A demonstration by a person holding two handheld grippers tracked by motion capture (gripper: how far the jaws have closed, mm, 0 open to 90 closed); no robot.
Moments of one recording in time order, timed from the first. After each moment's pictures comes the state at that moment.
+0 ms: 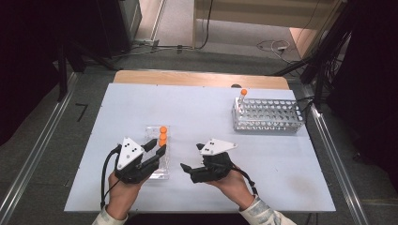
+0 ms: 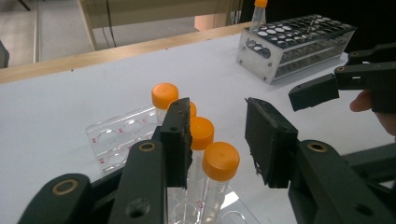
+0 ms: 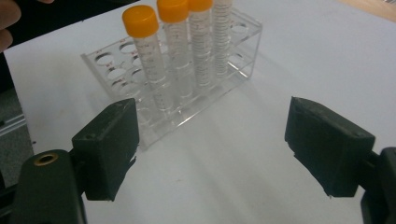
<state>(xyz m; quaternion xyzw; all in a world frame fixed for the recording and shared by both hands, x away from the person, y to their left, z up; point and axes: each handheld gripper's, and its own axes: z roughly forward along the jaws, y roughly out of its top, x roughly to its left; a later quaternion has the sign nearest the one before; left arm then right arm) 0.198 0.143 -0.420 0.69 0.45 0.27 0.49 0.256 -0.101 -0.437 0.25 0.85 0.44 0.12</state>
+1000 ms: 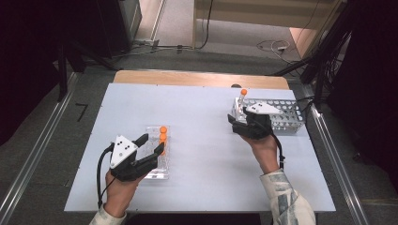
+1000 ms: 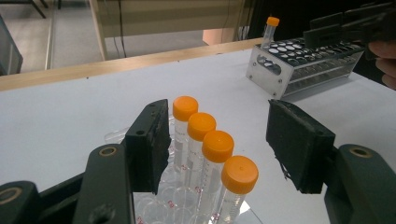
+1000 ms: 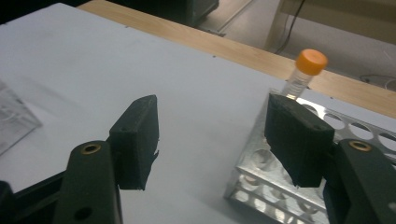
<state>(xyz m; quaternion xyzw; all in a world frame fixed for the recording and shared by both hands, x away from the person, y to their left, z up) 0.201 0.152 -0.419 0.67 0.46 0.29 0.51 0.357 -0.197 -0.407 0.41 0.77 0.42 0.27</state>
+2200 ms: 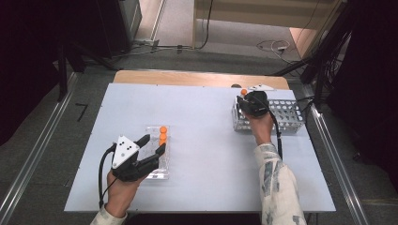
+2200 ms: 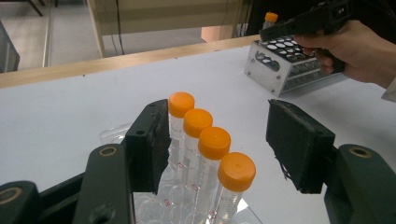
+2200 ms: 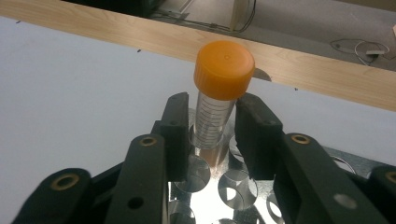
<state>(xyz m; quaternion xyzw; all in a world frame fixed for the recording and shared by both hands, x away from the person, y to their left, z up) 0.202 0.149 -0.421 0.67 0.46 0.28 0.51 0.456 -0.205 -0.440 0.48 0.74 0.38 0.27</state>
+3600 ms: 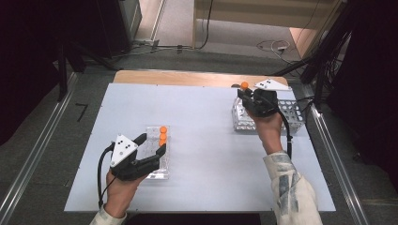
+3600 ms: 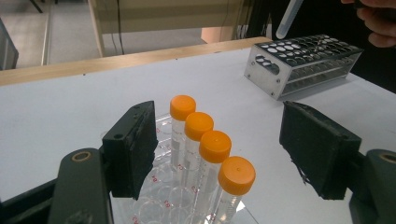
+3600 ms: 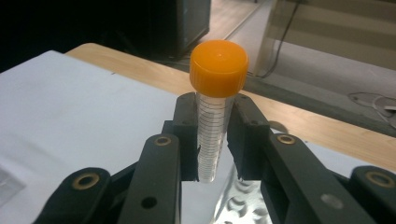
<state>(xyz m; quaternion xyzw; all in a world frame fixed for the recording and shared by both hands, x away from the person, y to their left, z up) 0.202 0.151 -0.418 0.67 0.46 0.28 0.51 0.383 -0.197 -0.363 0.40 0.75 0.45 0.28</state>
